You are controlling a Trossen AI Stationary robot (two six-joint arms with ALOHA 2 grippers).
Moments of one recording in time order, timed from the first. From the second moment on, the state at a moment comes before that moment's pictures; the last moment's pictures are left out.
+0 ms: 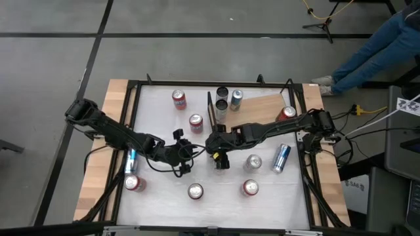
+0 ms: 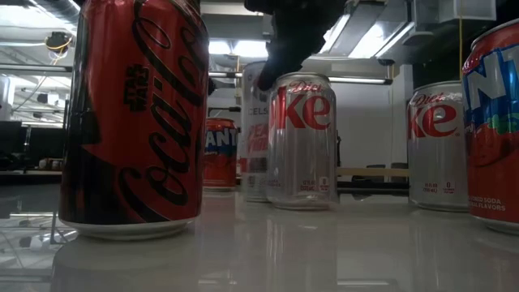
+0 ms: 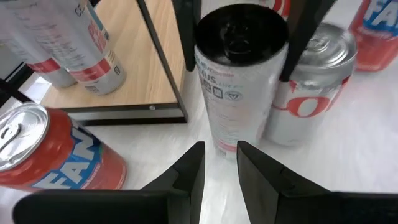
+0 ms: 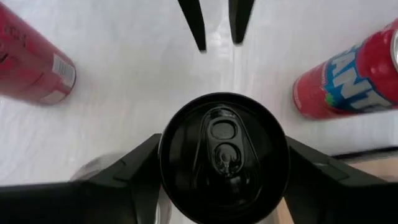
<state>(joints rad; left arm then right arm) -0.36 1.43 0.82 -0.14 -0.58 -0.33 0.17 1.84 1.54 -0.68 0.10 -0.01</state>
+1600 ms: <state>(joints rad) -0.38 1.38 0.82 -0.18 -0.59 -0.34 -0.09 1.52 1.40 -0.86 -0.03 -0.23</state>
